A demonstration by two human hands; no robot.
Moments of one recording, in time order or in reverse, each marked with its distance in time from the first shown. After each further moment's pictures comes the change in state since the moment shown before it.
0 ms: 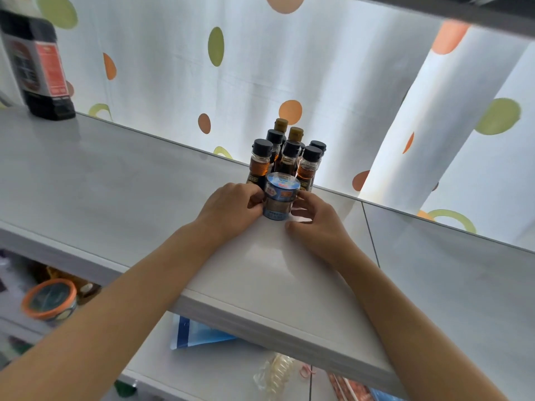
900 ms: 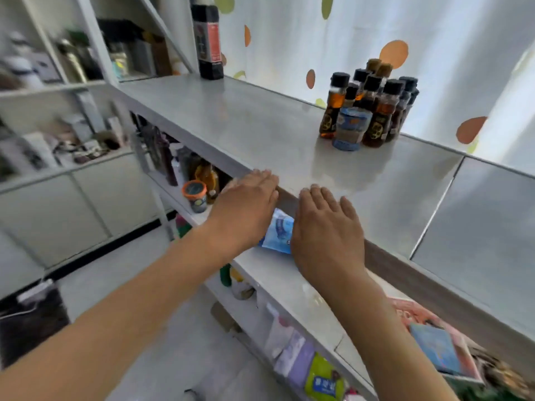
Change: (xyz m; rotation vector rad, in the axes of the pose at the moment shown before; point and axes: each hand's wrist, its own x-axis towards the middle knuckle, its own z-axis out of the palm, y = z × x) left_hand -0.215 0.105 -0.016 0.548 -0.017 -0.397; right_hand -0.191 -0.050 0.011 -0.742 -0.345 -0.296
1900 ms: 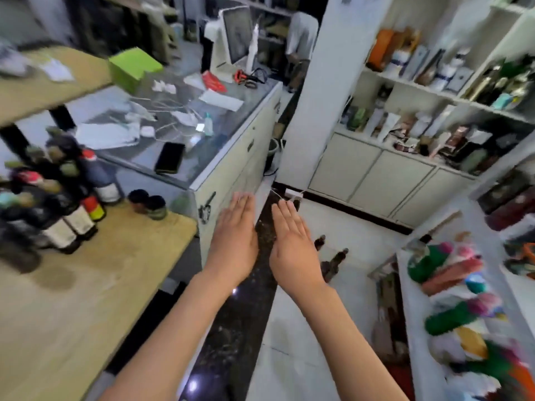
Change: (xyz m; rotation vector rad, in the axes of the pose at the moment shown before) left_hand -0.688 -0.235 -0.128 0.037 0.490 -1.181; right_hand -0.390 -0.527 0.102 0.462 -0.276 -1.235
